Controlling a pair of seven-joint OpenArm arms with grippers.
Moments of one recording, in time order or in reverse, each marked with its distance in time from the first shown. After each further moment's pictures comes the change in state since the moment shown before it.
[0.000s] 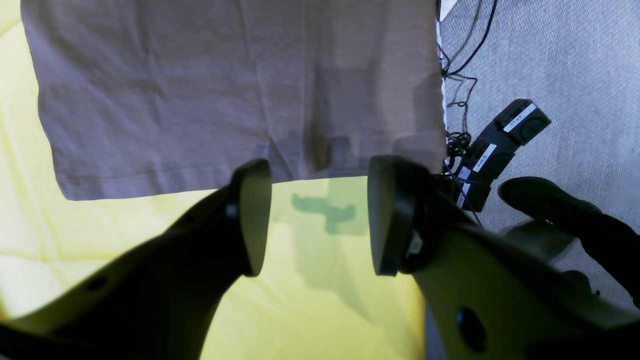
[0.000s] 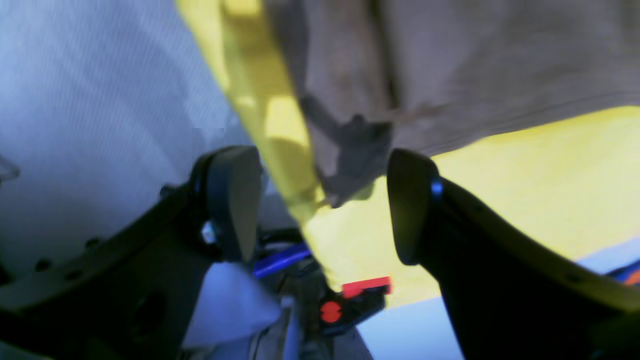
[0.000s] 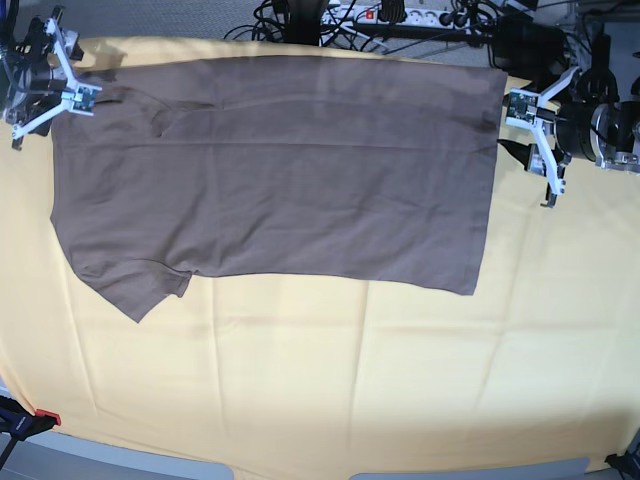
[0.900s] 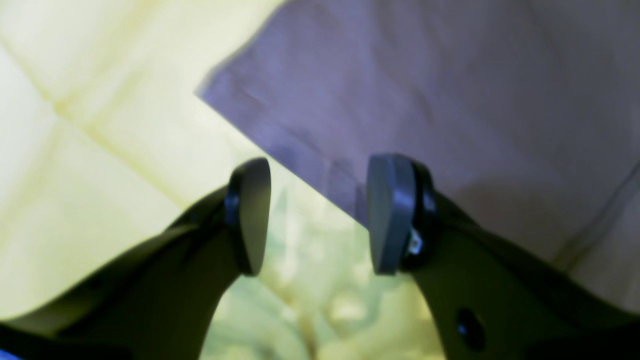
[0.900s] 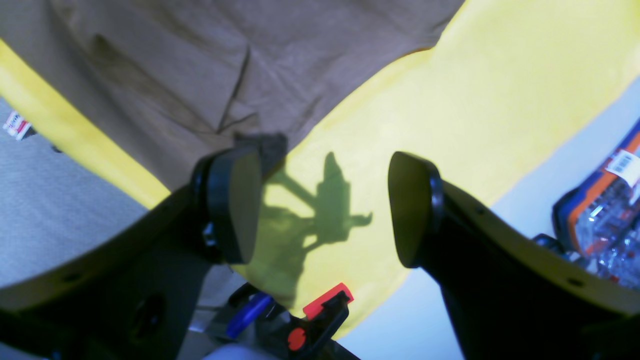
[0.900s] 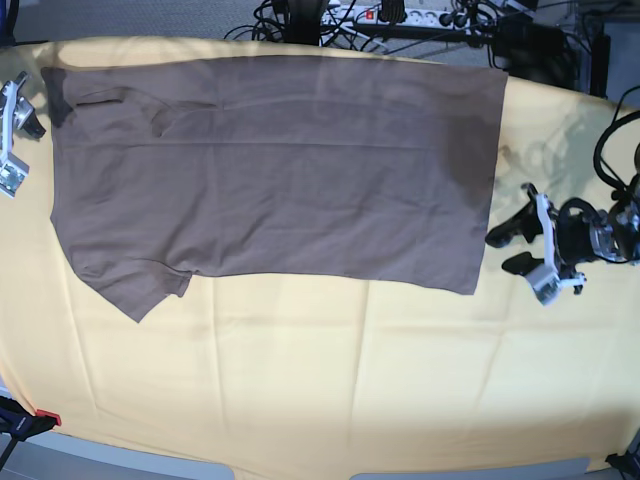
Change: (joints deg) left arm -20.0 24.5 0.2 -44.4 -32.0 5.1 5.4; right arm 0.0 -0.7 19.0 -8.9 6.4 -3.0 10.8
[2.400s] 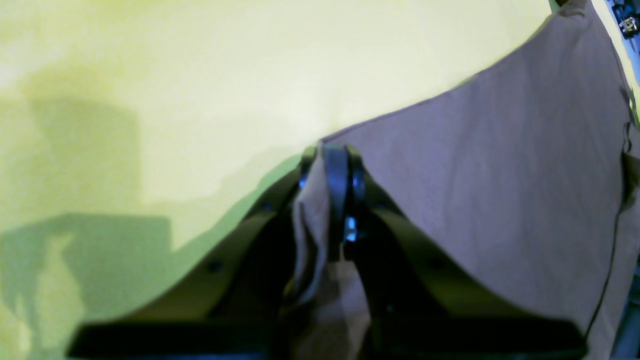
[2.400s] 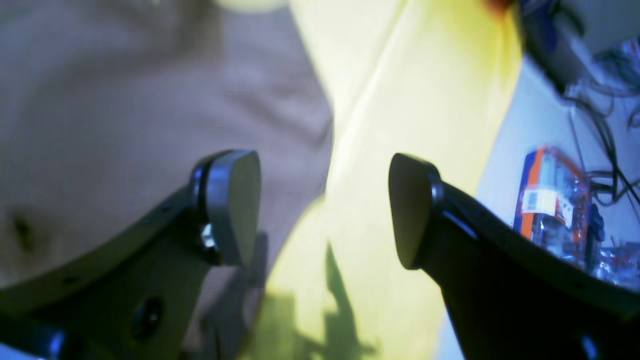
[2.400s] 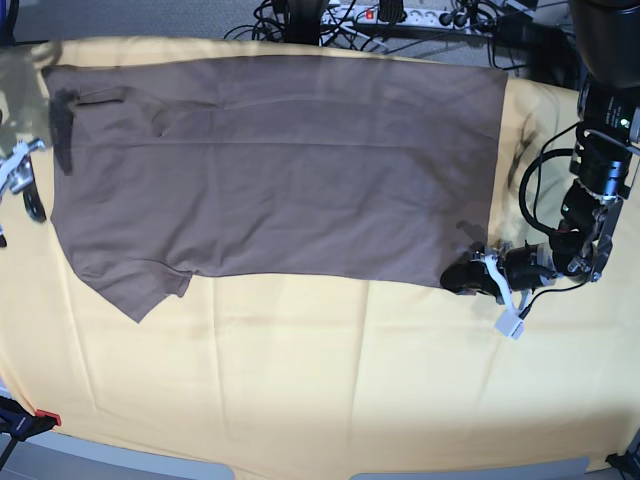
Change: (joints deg) left arm -11.3 24.6 -0.7 -39.4 -16.4 -5.1 11.1; right arm 20.2 -17.1 0.1 -2.3 -6.5 -6.3 15.5
